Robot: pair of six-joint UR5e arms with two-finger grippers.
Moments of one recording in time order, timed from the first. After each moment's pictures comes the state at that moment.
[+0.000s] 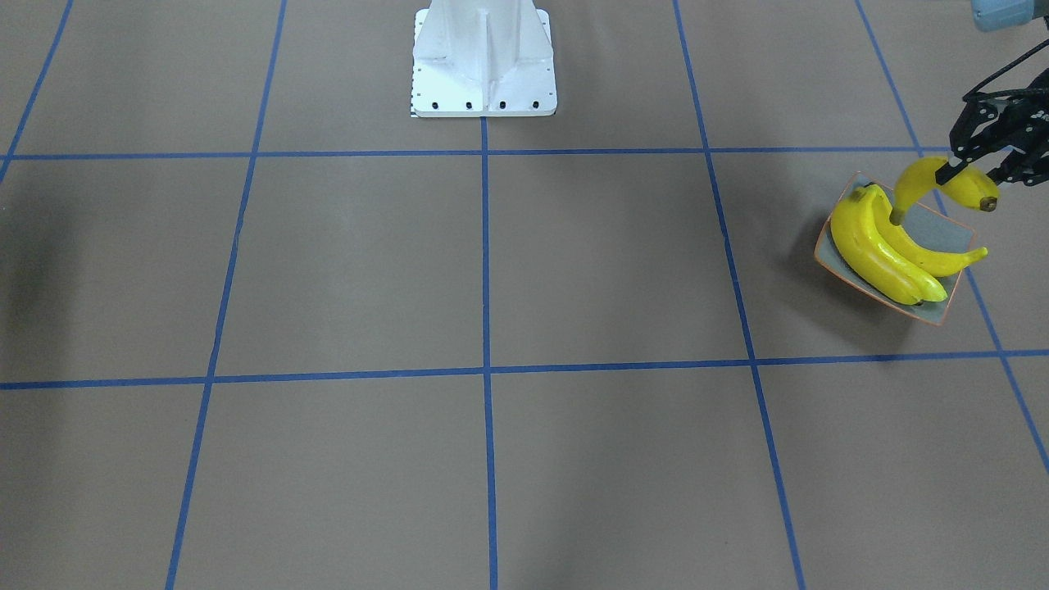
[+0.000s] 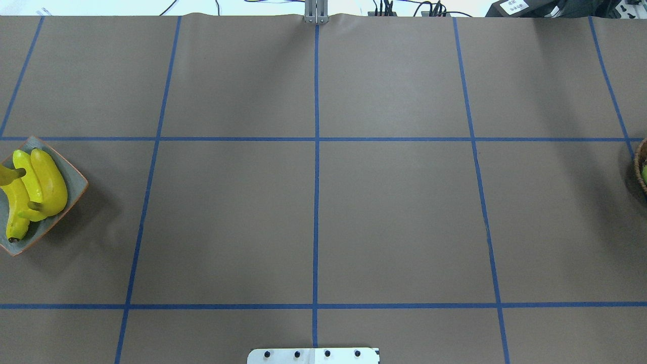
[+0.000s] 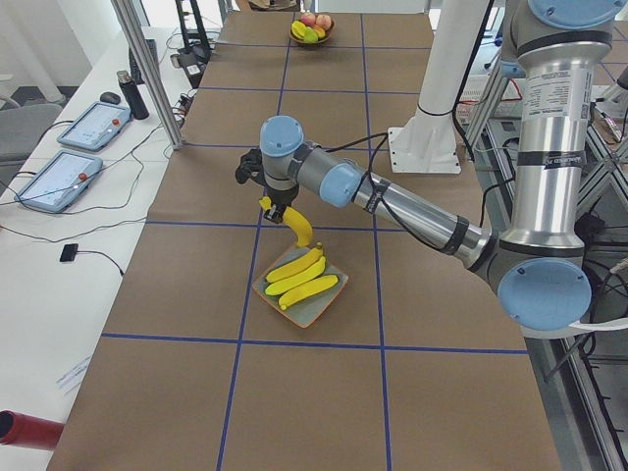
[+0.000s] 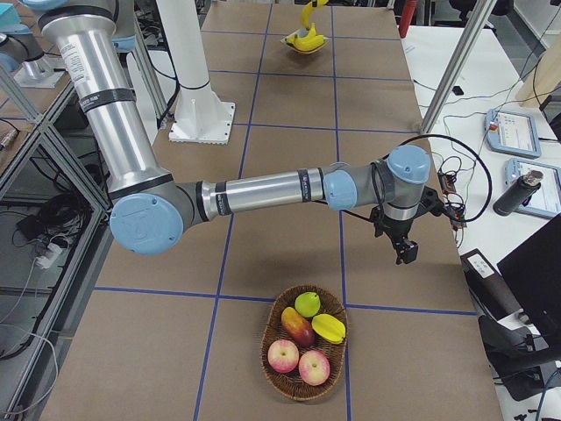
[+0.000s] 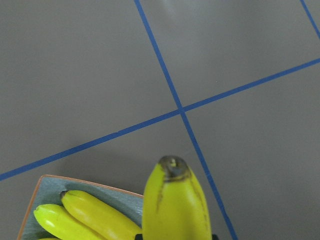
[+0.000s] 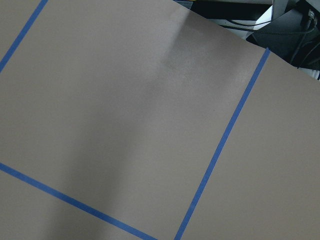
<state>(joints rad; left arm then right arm) -1.34 -1.54 -2.02 -1.64 -2.48 -0.08 1.52 -1.23 1.42 -1.52 2.26 -0.29</state>
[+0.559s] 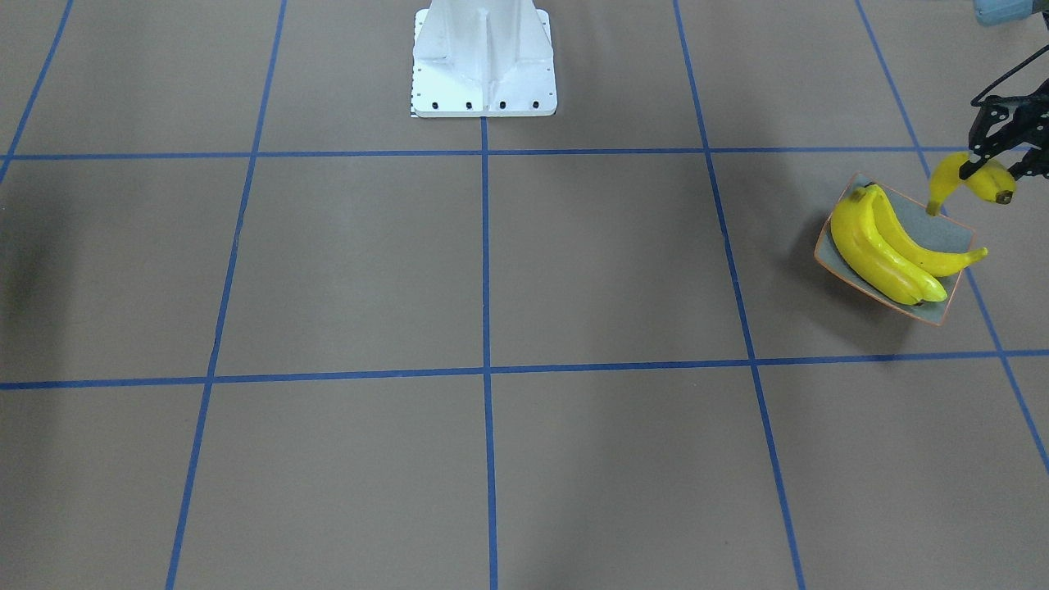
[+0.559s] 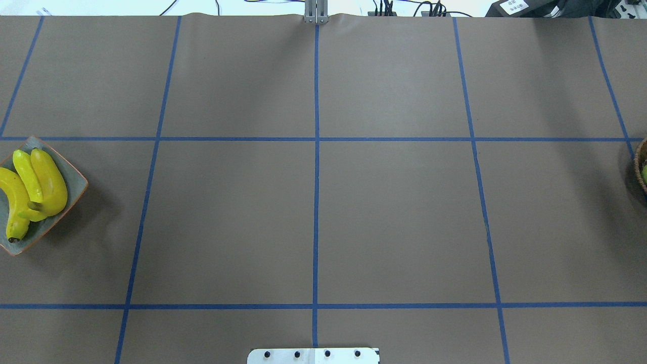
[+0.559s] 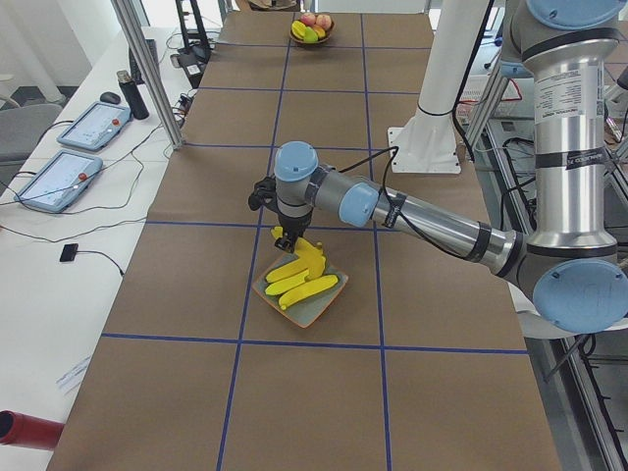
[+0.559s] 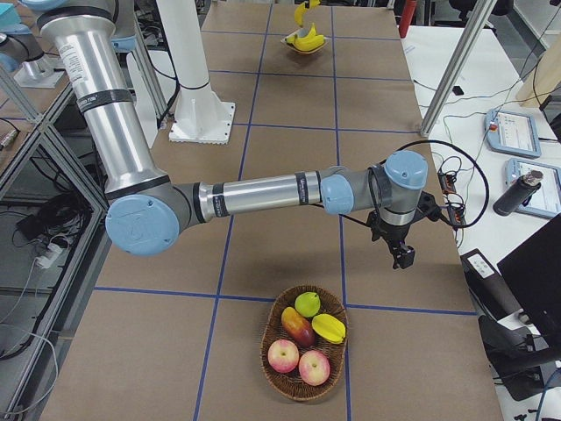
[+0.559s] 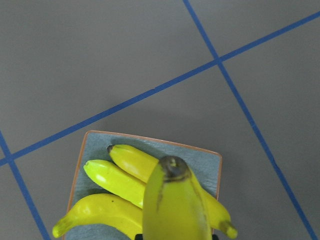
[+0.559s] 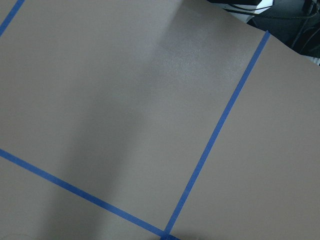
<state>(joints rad) -1.32 -1.45 -2.02 -1.64 -2.35 0.02 1.52 -1.24 1.42 -1.52 2.26 -0.29</state>
